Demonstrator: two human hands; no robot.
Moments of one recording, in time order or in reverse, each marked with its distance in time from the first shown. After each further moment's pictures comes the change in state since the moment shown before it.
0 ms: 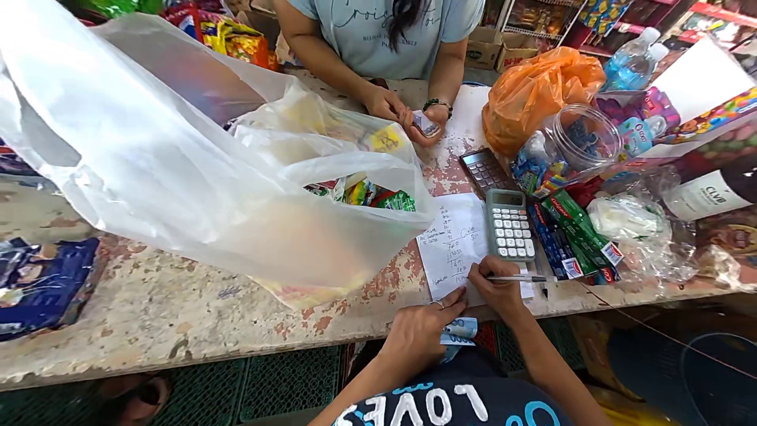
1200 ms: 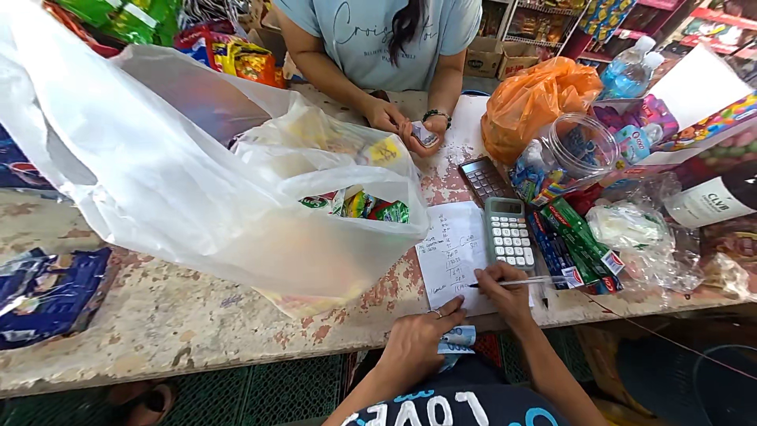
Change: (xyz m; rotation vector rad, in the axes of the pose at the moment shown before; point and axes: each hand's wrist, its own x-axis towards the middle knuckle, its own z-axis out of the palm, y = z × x) left_hand -0.002 -0.001 0.005 0.025 0.046 -0.010; right_hand 0.004 -0.014 -0.015 0.427 0.015 0.131
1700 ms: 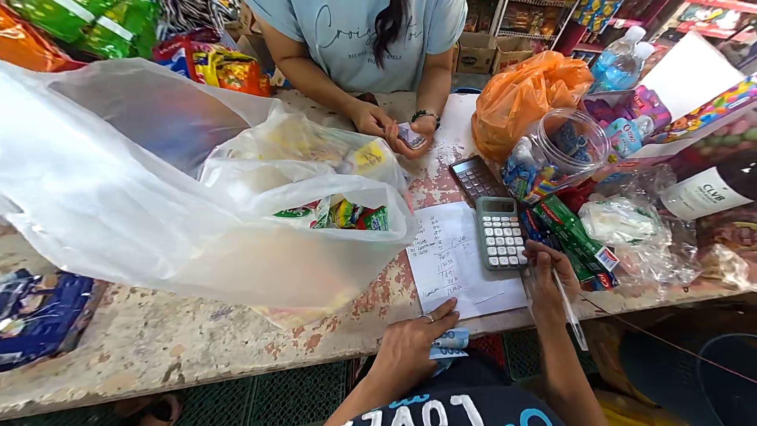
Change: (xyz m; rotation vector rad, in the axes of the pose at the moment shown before) left_hand -0.002 -0.002 0.006 0.023 0.078 0.017; right_hand 0.005 0.013 -0.088 -0.262 0.347 -0.058
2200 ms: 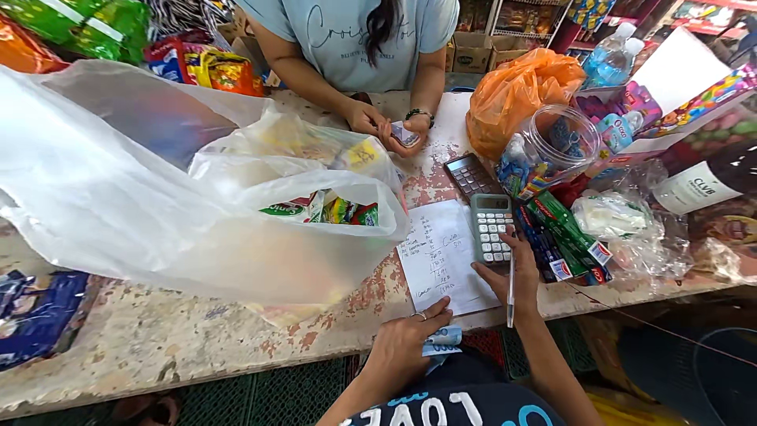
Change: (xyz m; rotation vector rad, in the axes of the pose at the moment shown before) left_hand -0.002 0.003 -0.006 -0.027 -0.034 -0.019; right_hand -0.015 -0.018 0.048 -0.498 -0.129 0.007
